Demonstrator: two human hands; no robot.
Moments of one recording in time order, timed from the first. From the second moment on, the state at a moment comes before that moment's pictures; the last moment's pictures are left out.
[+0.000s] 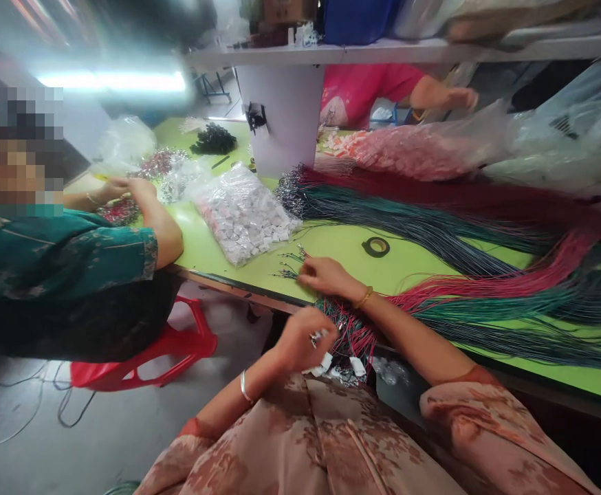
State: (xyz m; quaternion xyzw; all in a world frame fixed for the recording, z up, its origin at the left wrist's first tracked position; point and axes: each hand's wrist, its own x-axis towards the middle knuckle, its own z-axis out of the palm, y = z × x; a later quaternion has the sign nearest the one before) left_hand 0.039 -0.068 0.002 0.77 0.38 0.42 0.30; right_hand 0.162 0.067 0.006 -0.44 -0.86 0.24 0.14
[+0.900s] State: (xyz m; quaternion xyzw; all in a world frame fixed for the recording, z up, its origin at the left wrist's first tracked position) left_hand -0.056 0.093 0.010 0.59 0.59 0.48 0.27; right_hand 0.130 0.082 0.020 -0.38 -0.57 0.58 0.44
